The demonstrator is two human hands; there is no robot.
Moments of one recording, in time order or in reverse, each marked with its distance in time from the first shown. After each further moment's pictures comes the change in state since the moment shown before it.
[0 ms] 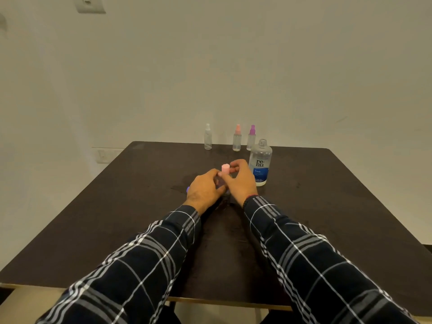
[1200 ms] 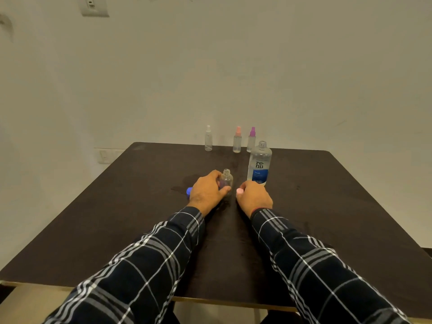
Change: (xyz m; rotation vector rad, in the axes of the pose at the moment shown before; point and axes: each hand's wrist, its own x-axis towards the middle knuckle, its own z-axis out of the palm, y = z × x) left_hand -0.002 0.007 0.007 0.021 0.061 -0.034; right_hand -0.020 0.013 -0.027 -0.650 -0.036 0.162
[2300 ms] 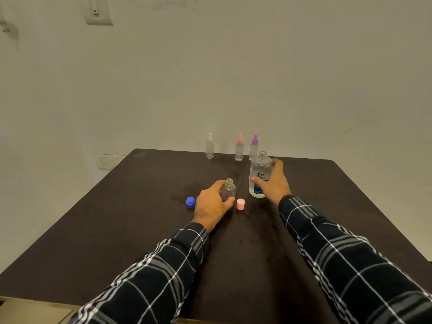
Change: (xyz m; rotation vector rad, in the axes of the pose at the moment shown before) left_hand 0.000 0.004 0.015 -0.135 -0.015 -0.026; right_hand 0.056 0.029 -0.043 0.583 0.107 -0.129
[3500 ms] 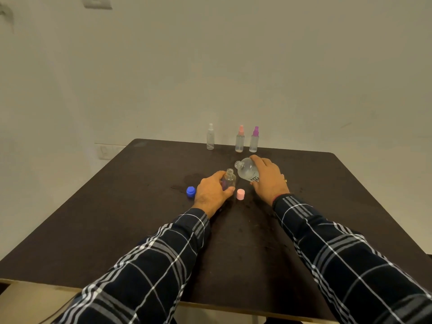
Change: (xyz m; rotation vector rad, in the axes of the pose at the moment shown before) left_hand 0.004 0.005 -0.004 0.040 -0.045 -0.041; right_hand -0.013 -0.001 0.009 -0.674 -0.096 -0.270
